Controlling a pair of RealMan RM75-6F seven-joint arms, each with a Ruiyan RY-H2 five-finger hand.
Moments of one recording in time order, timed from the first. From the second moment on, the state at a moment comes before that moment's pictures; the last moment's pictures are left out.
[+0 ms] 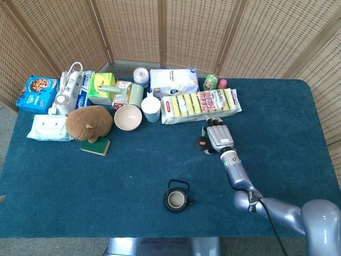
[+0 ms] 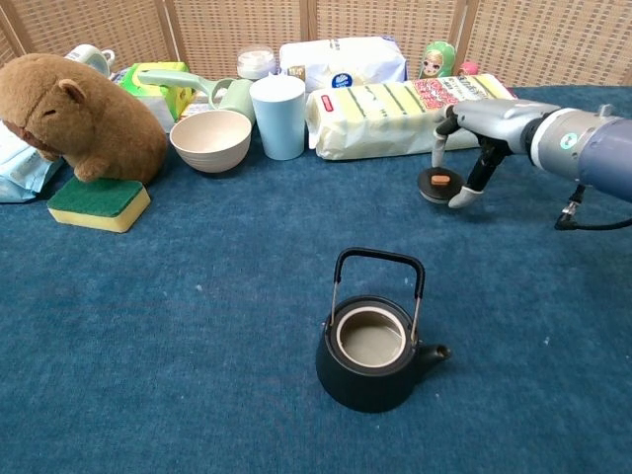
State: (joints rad) left arm 0.02 -0.79 0.00 -1.83 1.50 1.52 -0.32; right arm 0.86 -1.63 0.22 -1.22 -0.85 0.85 -0.39
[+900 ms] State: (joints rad) left arm 0.01 -0.80 0.00 -1.85 1.50 1.51 -0.25; right arm 0.74 -1.28 0.10 -1.83 -1.32 0.93 -0.21
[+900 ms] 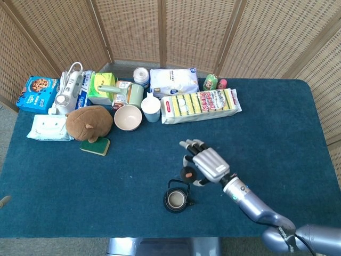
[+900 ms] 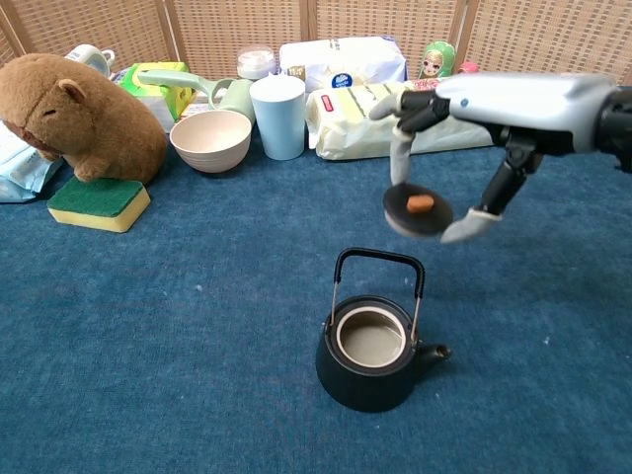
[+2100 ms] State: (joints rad) left arm 0.02 -0.80 0.01 -1.85 1.51 1.52 -0.27; right arm 0.76 -1.42 0.02 -1.87 -1.31 0.89 -0.48
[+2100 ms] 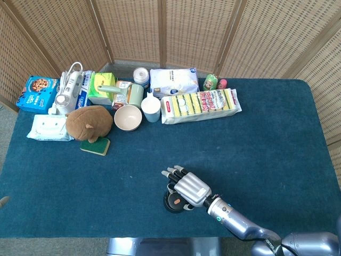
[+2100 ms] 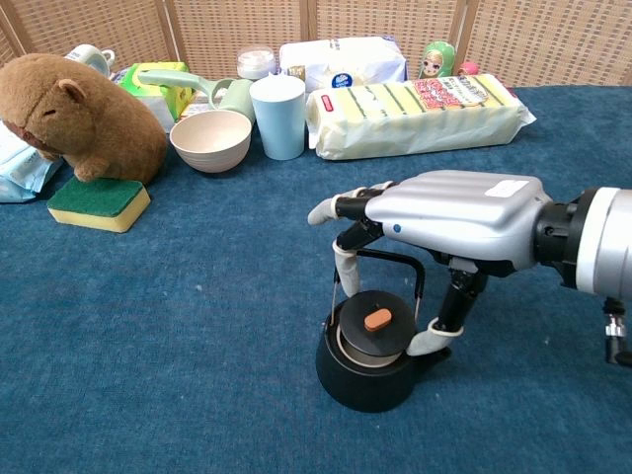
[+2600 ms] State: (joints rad) left arm 0.02 -0.80 0.01 -1.85 1.52 1.52 -0.25; right arm 0.75 -1.43 0.02 -1.86 -1.29 0.90 -0.50
